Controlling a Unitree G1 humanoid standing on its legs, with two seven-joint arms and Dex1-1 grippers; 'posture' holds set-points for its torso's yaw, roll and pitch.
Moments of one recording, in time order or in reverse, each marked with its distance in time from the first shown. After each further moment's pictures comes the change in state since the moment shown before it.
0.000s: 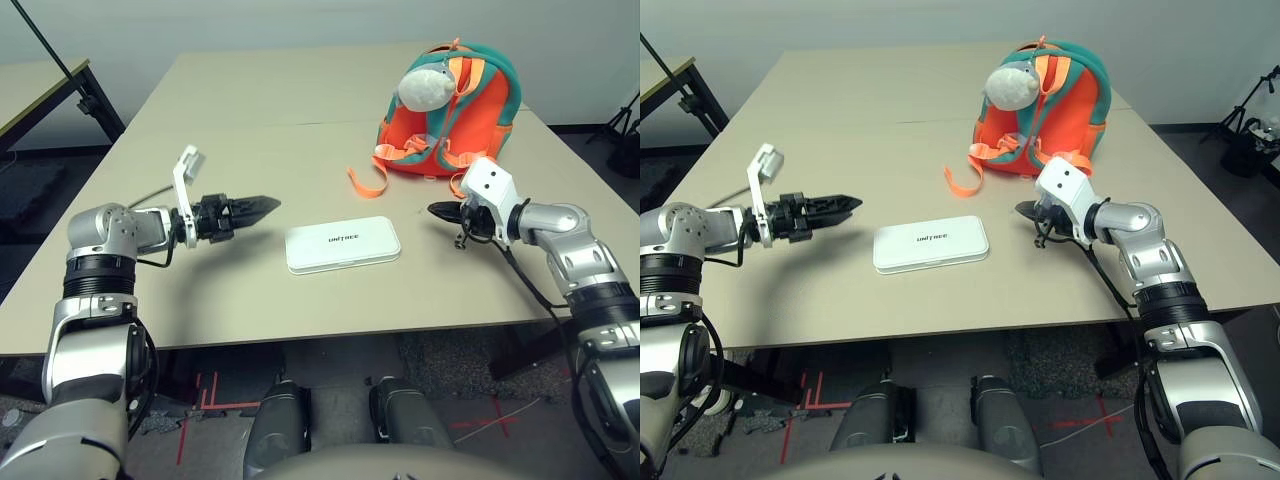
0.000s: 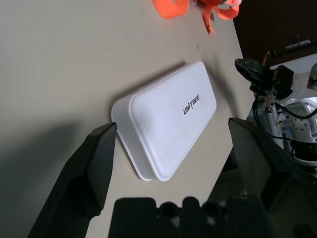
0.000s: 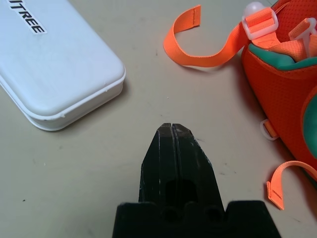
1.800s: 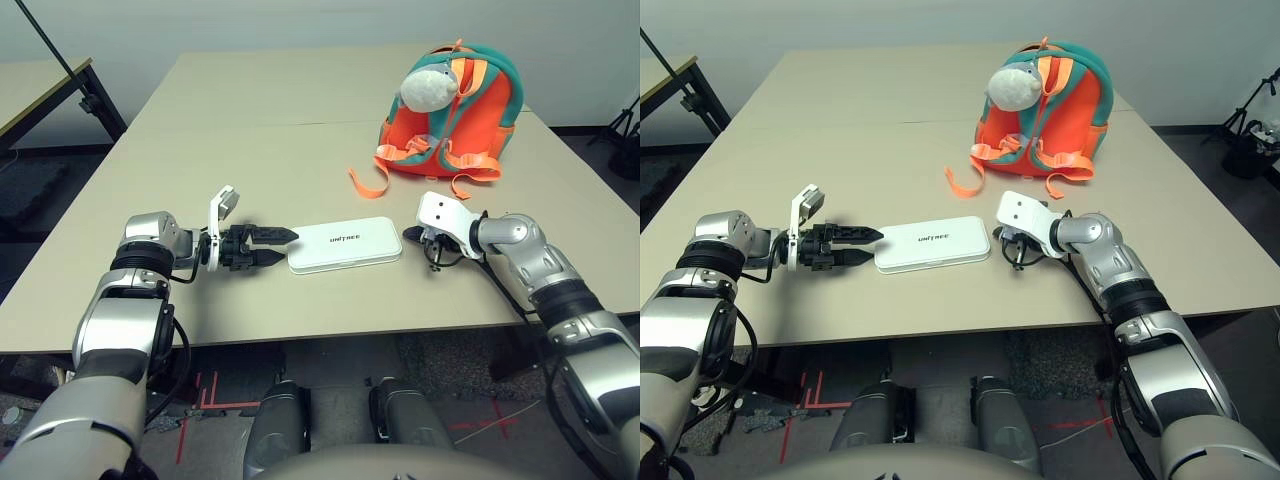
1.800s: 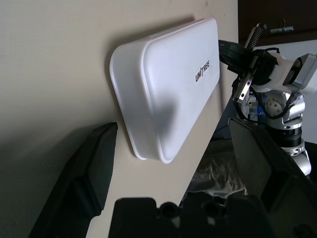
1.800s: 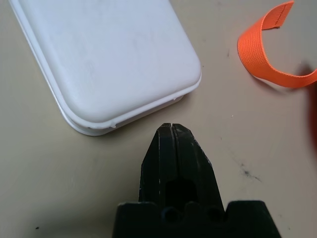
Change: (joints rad) left arm -0.122 -0.074 -0.140 0.329 0.210 -0.015 -0.238; right arm -0.076 0.101 0.166 0.168 -0.188 -0.165 0.004
